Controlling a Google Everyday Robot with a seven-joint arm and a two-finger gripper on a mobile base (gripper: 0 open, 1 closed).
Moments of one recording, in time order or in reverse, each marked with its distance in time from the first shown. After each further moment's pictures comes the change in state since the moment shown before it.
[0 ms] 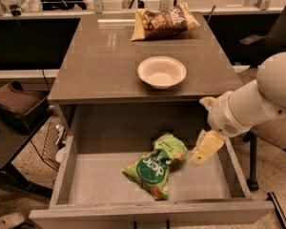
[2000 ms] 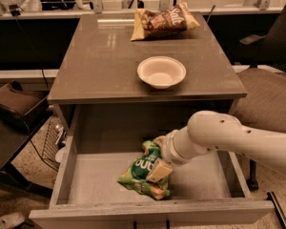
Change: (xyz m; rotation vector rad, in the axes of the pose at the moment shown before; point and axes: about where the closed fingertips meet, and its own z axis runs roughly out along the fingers) arm -0.011 0.052 0.175 -0.082 -0.035 -0.101
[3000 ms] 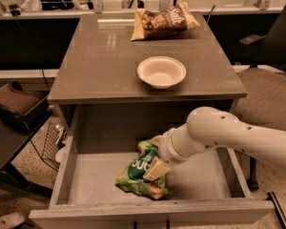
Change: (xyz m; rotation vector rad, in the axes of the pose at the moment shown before) arm -0.014 0.005 -0.004 -0.035 -0.036 -0.019
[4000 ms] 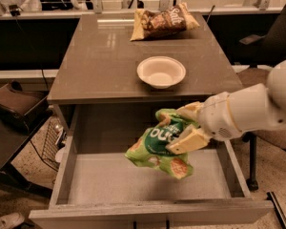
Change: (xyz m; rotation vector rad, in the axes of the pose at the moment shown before) arm -0.053 -0.002 -0.180 0.075 -0.211 0.067
